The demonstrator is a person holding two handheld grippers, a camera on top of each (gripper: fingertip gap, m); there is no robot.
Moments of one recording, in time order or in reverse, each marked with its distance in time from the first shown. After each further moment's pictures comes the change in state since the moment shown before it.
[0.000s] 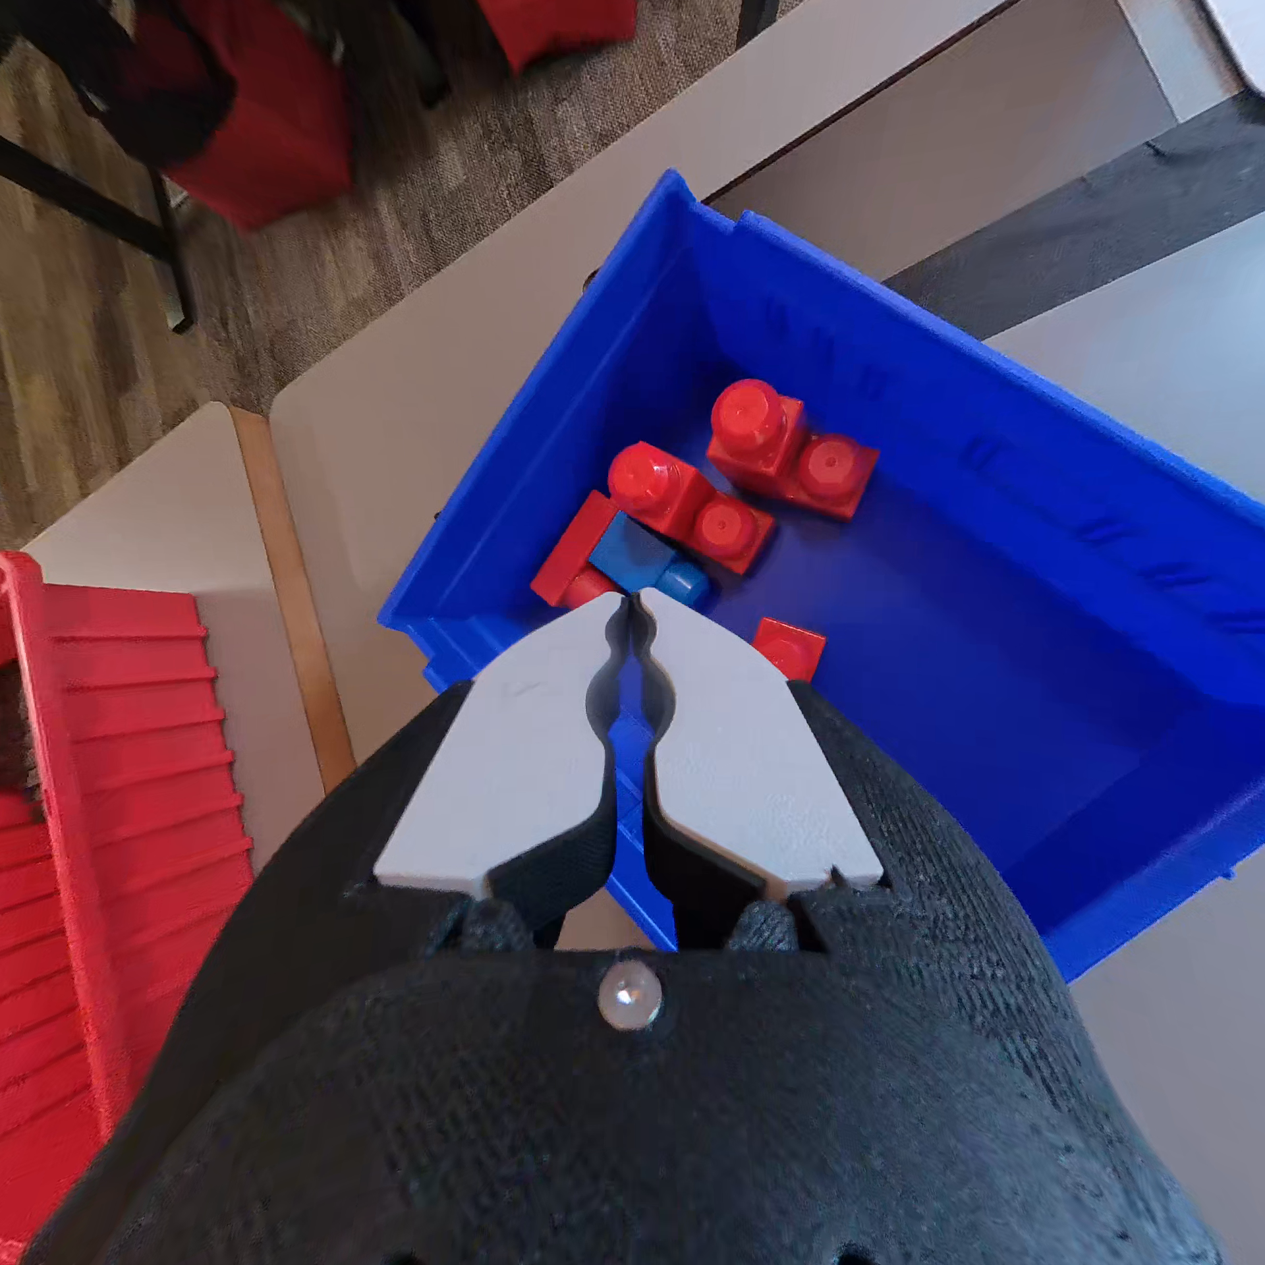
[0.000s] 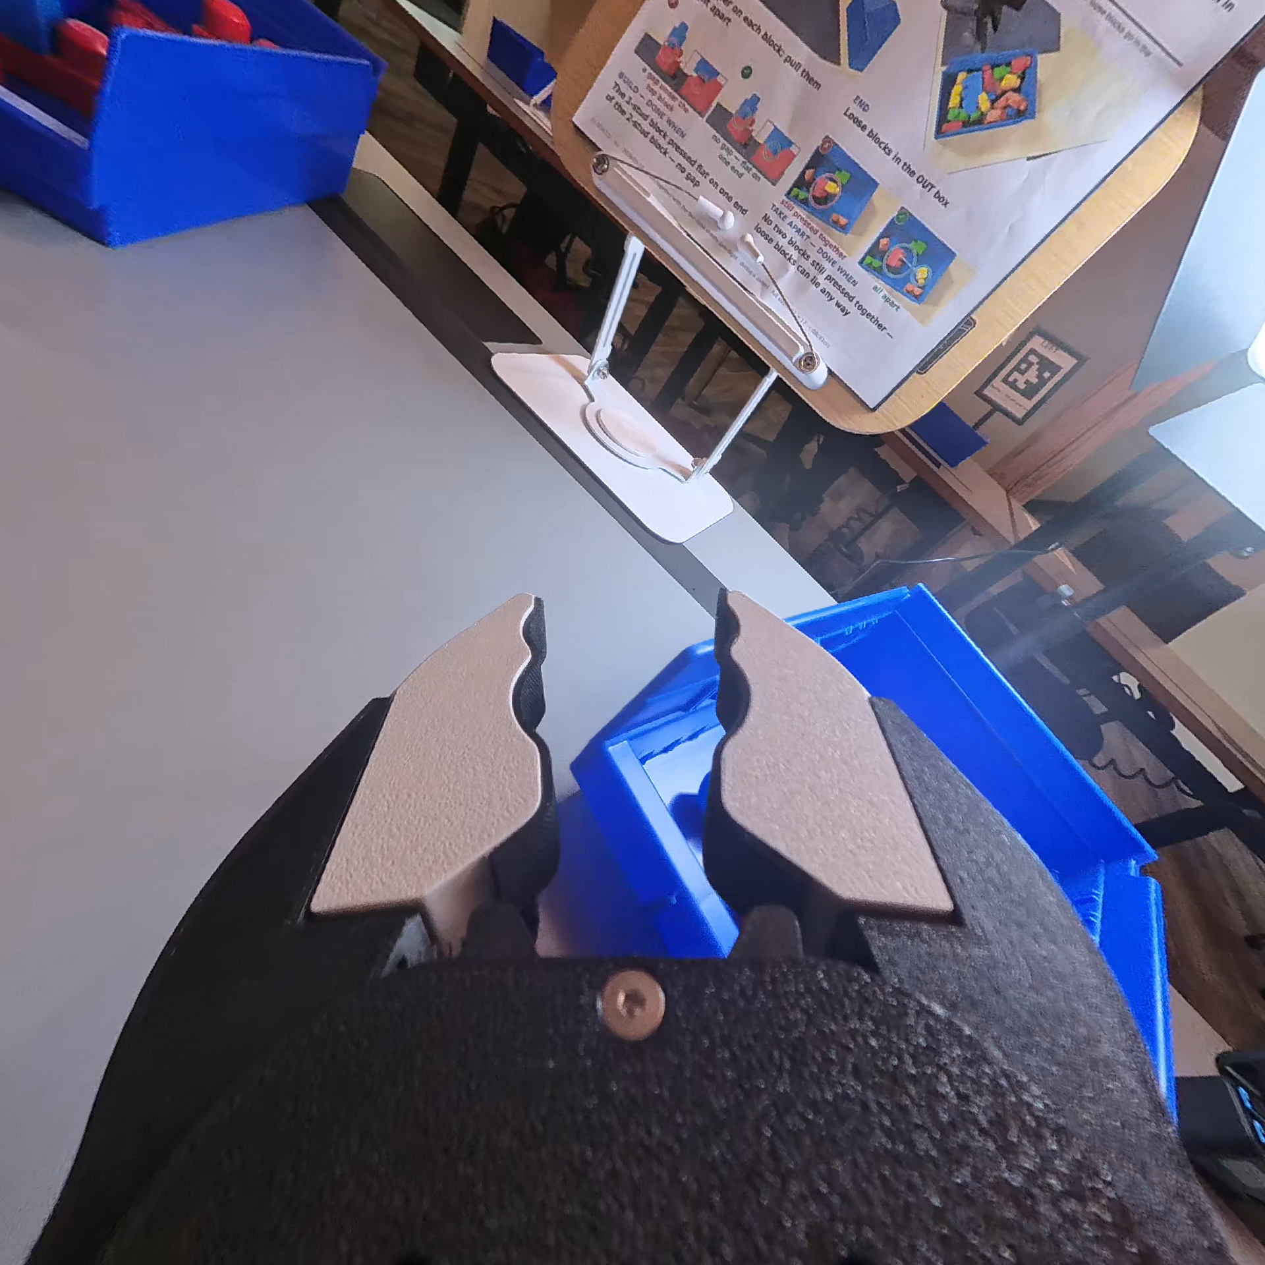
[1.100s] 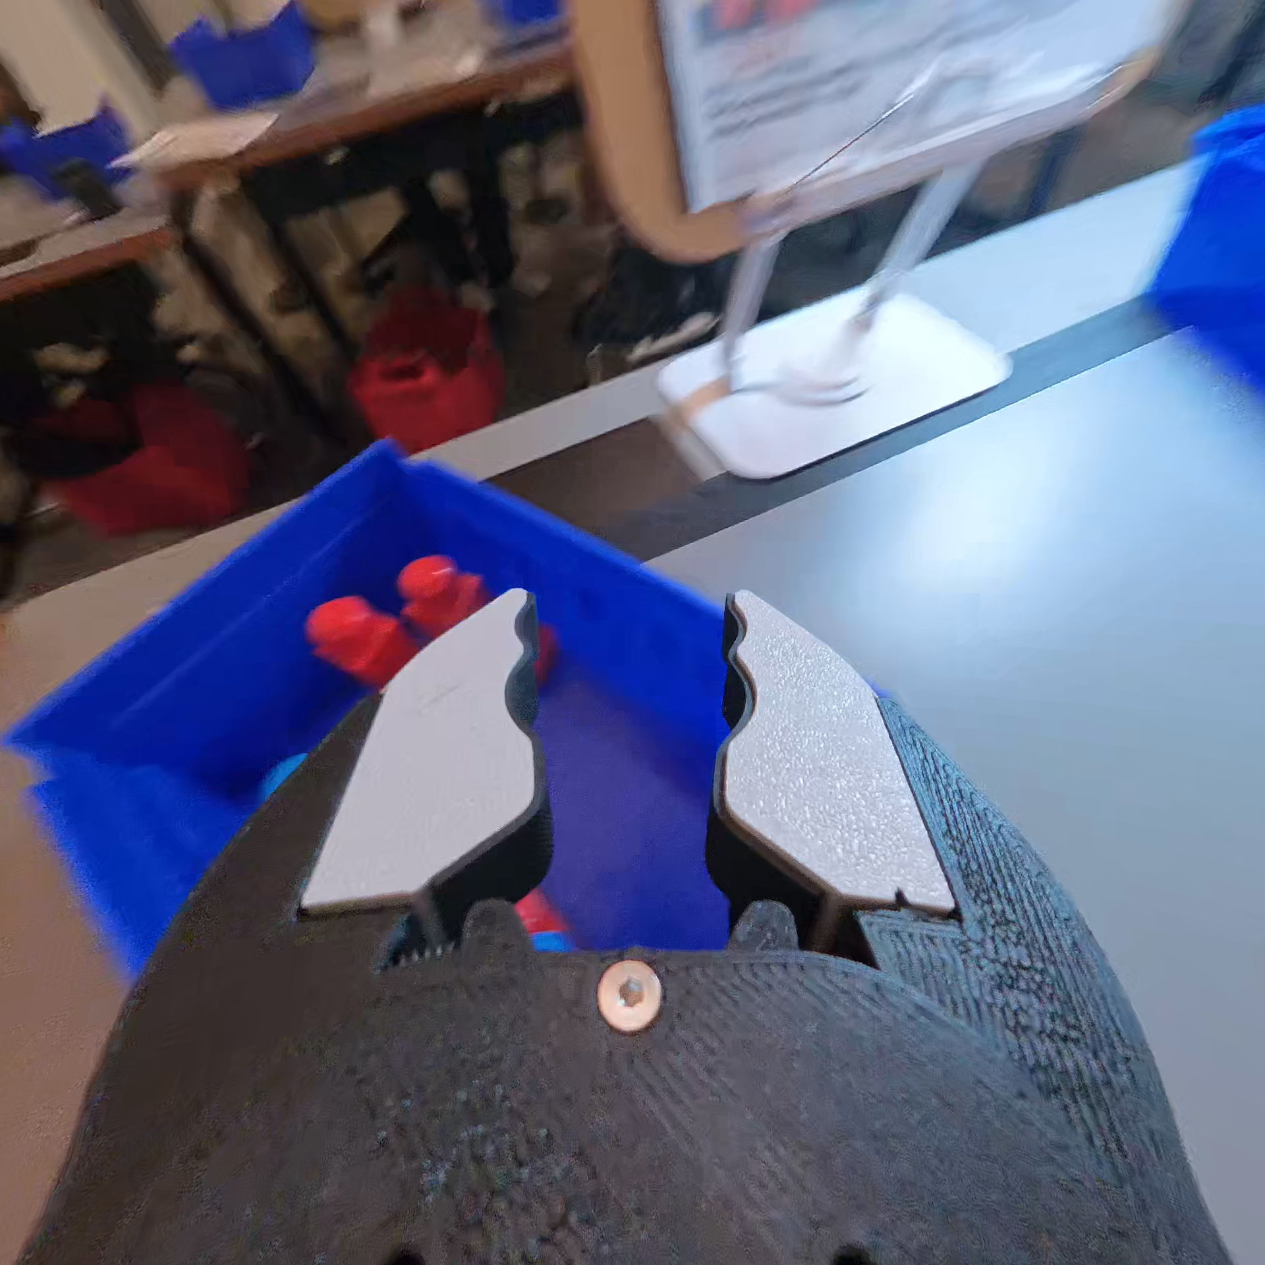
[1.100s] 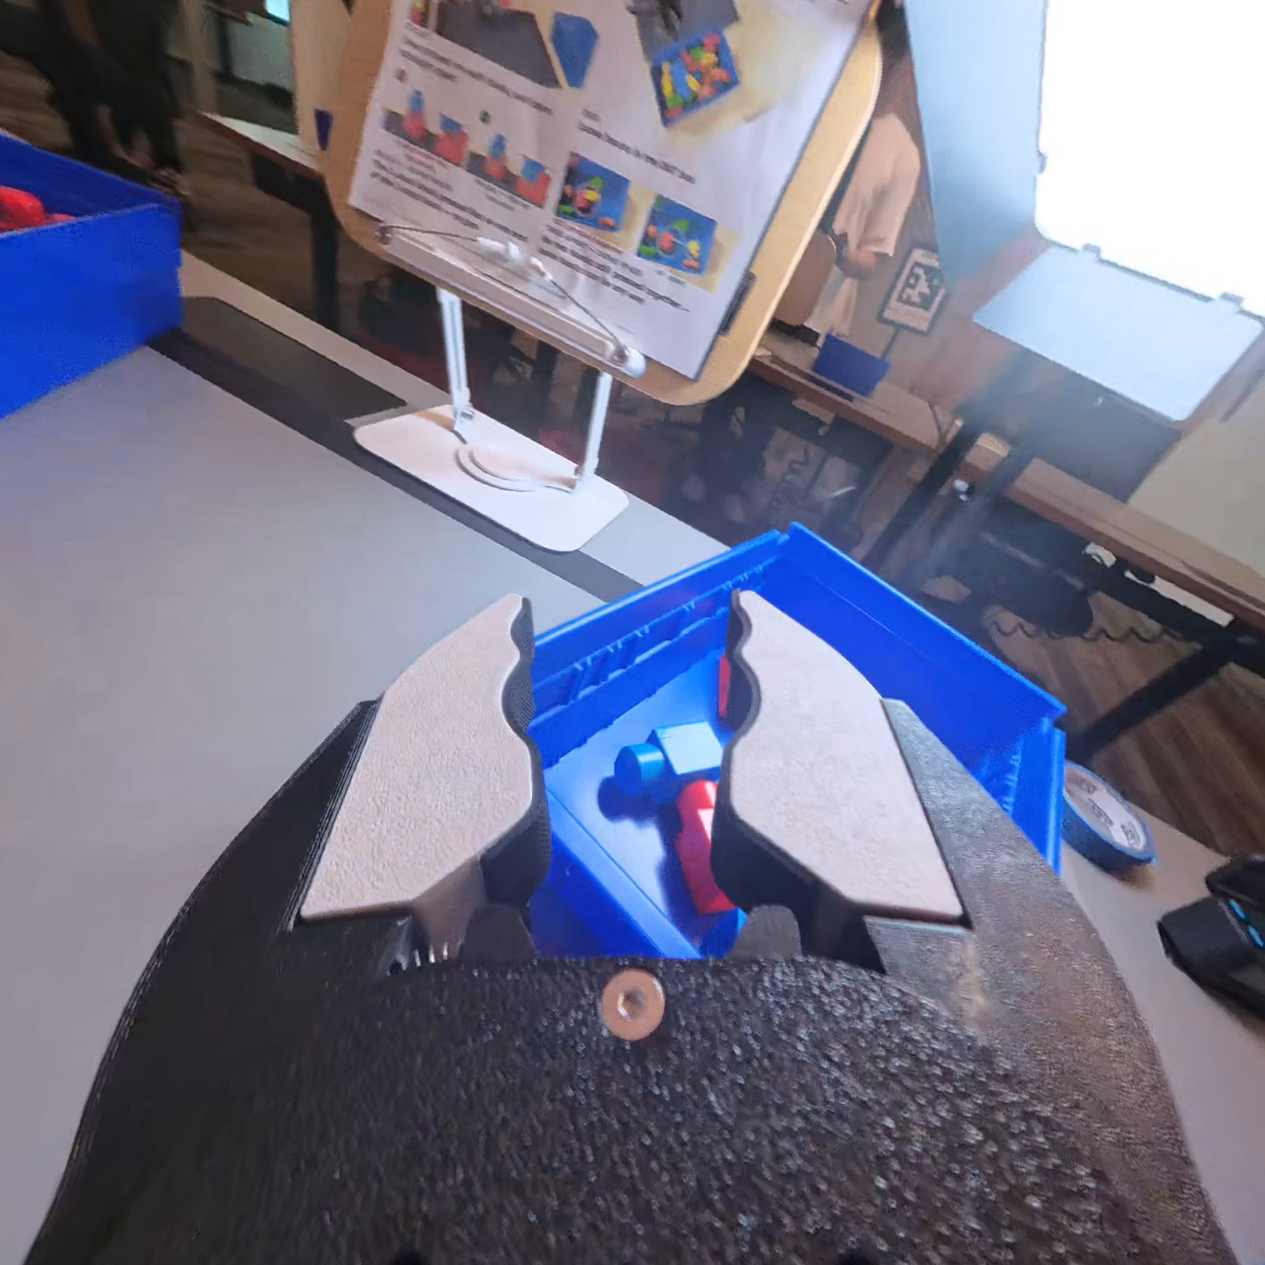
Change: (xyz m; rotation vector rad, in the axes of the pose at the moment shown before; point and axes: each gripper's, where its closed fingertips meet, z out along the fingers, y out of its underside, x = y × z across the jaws) left arm 0.115 -0.020 -0.056 0.570 0.207 -0.142; right arm 0.072 0.002 -0.024 0.011 0.164 0.254
